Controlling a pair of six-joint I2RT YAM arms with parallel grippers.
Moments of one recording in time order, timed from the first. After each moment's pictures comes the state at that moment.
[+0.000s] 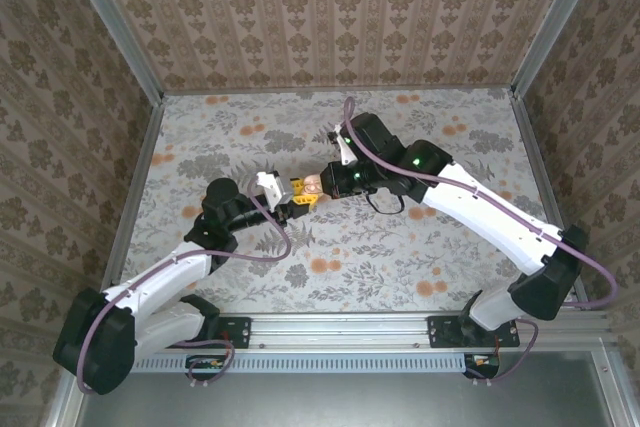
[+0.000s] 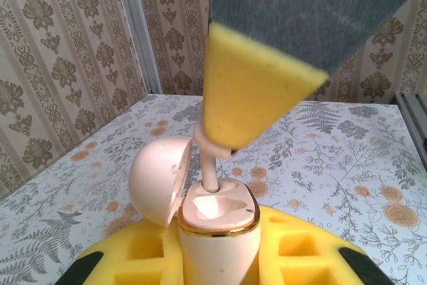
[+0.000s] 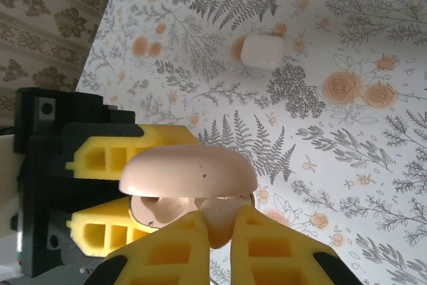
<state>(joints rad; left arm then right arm) -0.58 1.04 0.46 0.53 0.70 0.16 0.80 1.48 1.54 -0.85 -0.14 0.58</state>
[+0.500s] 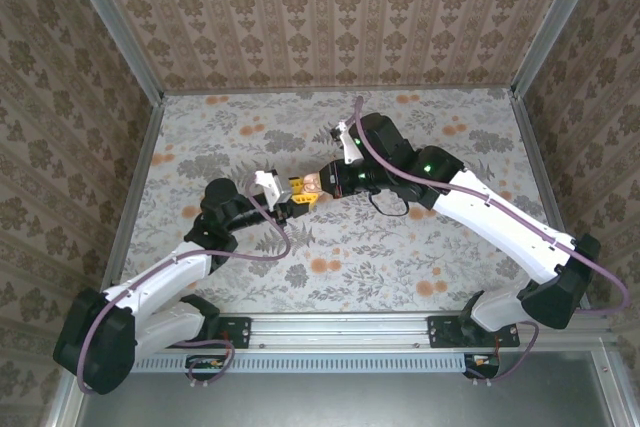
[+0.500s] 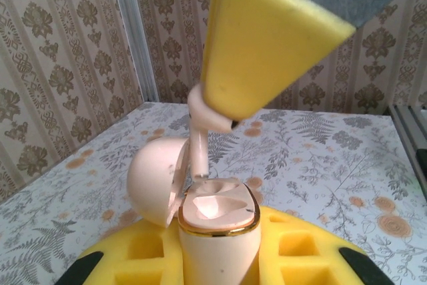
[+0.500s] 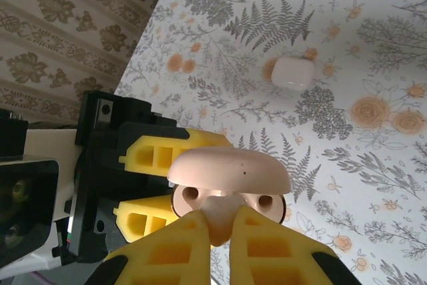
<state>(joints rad) -0.57 1.04 0.46 0.57 0.72 0.11 0.80 1.42 1.49 -0.76 -0.19 0.56</state>
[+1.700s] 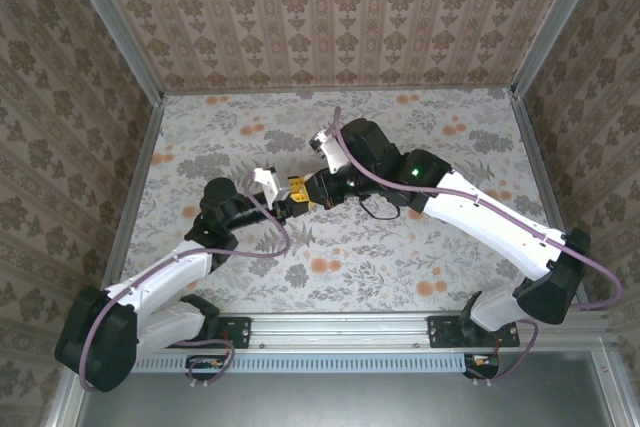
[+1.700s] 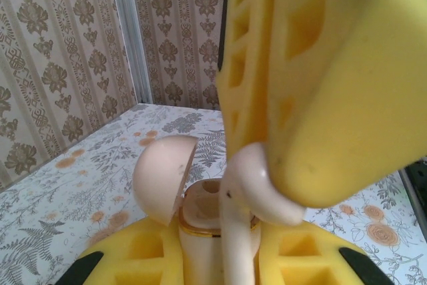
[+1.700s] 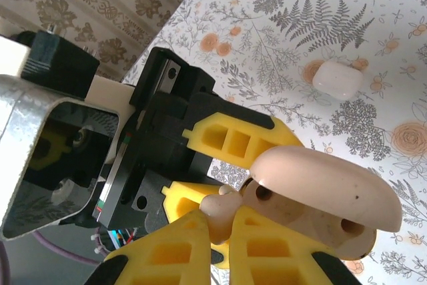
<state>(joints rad) -0.56 1.05 0.46 0.60 0.74 0.06 0.85 1.46 1.50 -0.72 -0.24 0.41</state>
